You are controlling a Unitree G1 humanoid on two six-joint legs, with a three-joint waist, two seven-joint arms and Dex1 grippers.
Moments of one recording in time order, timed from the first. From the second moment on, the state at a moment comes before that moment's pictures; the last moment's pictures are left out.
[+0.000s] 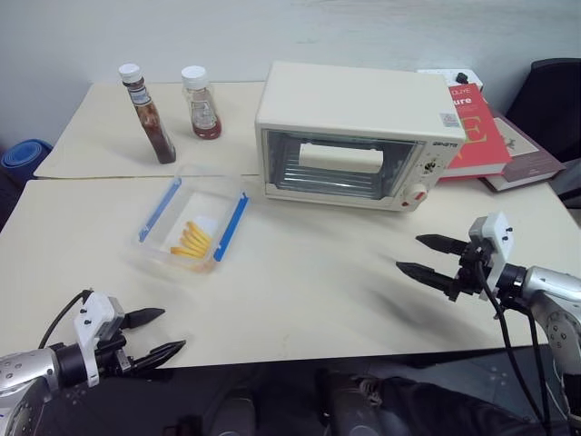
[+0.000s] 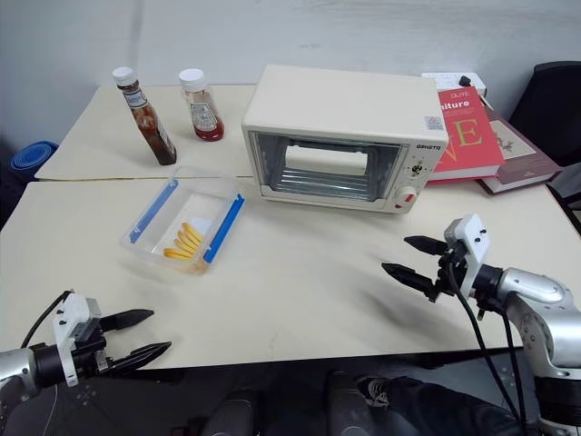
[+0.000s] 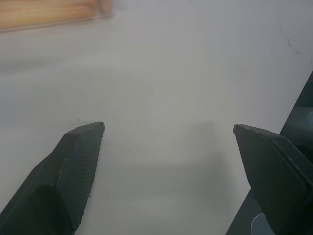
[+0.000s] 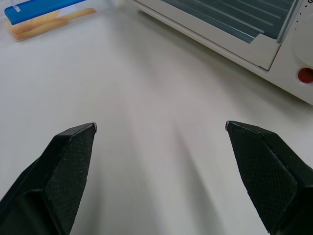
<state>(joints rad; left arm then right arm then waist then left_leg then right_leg) 0.40 0.75 0.45 -0.30 -0.50 0.41 -0.99 -0.13 -0.78 -0.26 -0.16 0.57 0.52 0.97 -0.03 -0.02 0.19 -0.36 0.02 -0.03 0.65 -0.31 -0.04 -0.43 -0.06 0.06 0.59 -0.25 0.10</state>
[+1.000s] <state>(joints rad) -0.12 1.00 0.48 -0.49 -1.08 0.83 -0.99 -0.56 -0.64 -0.21 0.05 0.68 0.66 0.84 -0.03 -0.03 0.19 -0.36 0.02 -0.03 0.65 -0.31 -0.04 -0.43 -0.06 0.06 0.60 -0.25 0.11</state>
